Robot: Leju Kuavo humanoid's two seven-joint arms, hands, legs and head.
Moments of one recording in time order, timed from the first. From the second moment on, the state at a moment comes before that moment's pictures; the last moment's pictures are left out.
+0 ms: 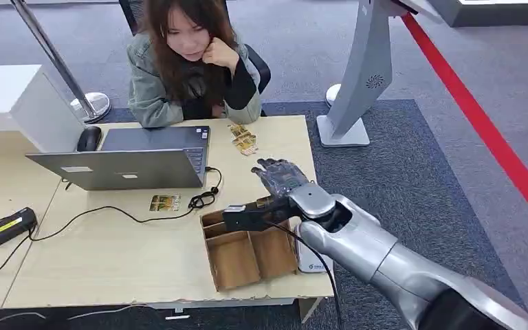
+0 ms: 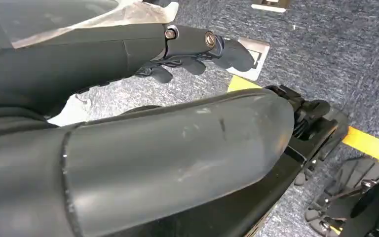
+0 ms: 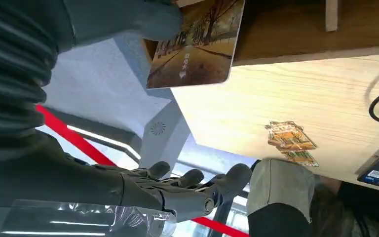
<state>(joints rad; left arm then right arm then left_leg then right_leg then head) -0.25 -0.14 -1.10 -0.17 0.28 0.26 -0.05 -0.92 -0.03 0.93 -0.82 0.64 0.26 0.23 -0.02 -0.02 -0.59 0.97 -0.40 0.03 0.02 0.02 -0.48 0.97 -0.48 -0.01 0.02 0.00</state>
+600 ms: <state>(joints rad) -0.25 -0.14 -1.10 -0.17 0.28 0.26 -0.05 -0.91 -0.03 0.93 -0.82 0.63 0.26 0.23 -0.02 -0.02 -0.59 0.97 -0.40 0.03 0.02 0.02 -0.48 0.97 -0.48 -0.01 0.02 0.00</state>
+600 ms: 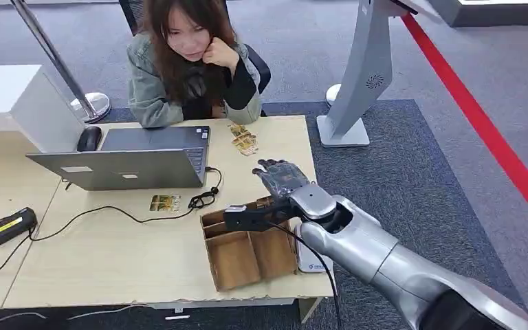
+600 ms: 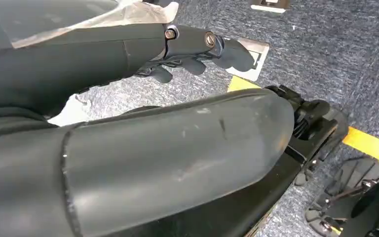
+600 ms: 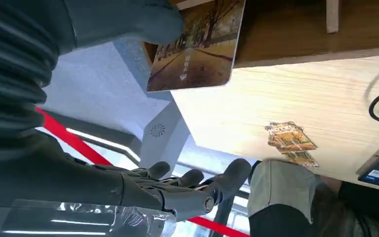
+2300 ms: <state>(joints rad) -0.25 -0.14 -1.10 -0.17 0.27 0.26 -0.05 -0.90 -0.04 0.93 -0.82 0.63 0.27 0.25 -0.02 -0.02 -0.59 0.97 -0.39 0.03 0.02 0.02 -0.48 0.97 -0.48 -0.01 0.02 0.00</state>
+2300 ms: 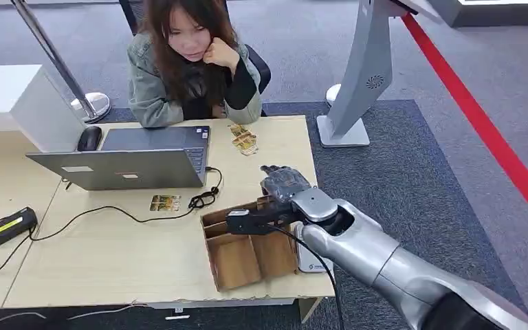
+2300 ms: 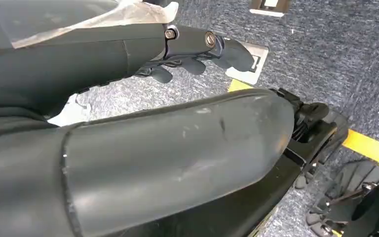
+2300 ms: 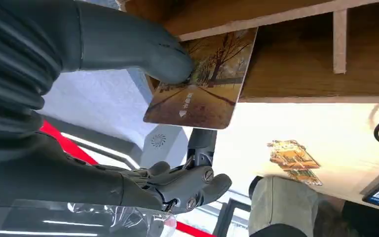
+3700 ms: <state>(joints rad) -0.26 -0.15 -1.13 -0.17 0.25 0.26 -0.05 -0.86 -0.04 0.84 -0.82 0.64 0.16 0.27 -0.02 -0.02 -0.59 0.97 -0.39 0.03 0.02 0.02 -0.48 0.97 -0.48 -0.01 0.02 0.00</state>
